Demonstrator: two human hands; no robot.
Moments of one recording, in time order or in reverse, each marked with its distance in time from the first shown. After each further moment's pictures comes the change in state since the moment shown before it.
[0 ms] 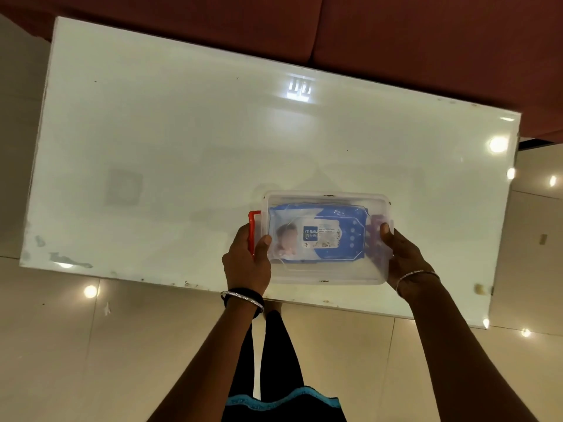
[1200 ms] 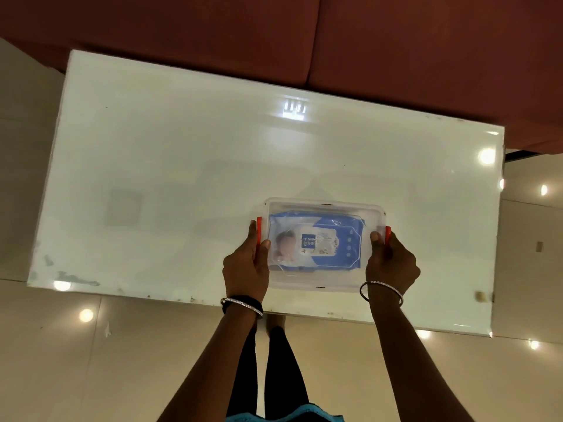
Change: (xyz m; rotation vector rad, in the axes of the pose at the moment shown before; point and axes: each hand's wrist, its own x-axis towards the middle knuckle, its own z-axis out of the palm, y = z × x) left_hand 0.008 -0.001 -0.011 0.078 0.031 0.292; right_hand -0.020 0.018 0.060 -0.812 0.834 -0.608
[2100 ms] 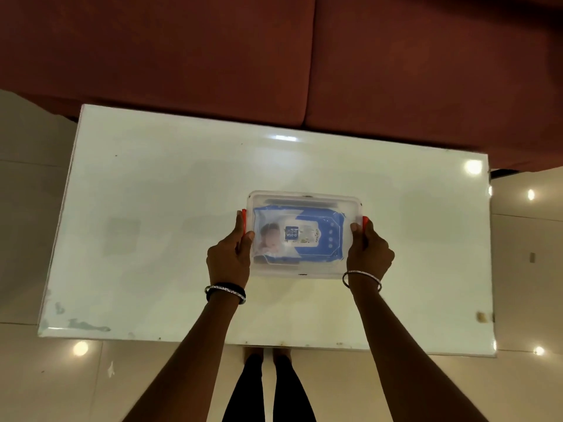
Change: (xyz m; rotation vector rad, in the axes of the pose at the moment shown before) left_hand 0.098 -0.004 -0.035 0.074 0.076 0.132; right_hand 0.030 -0.073 0.047 0.009 -0.011 -0.061
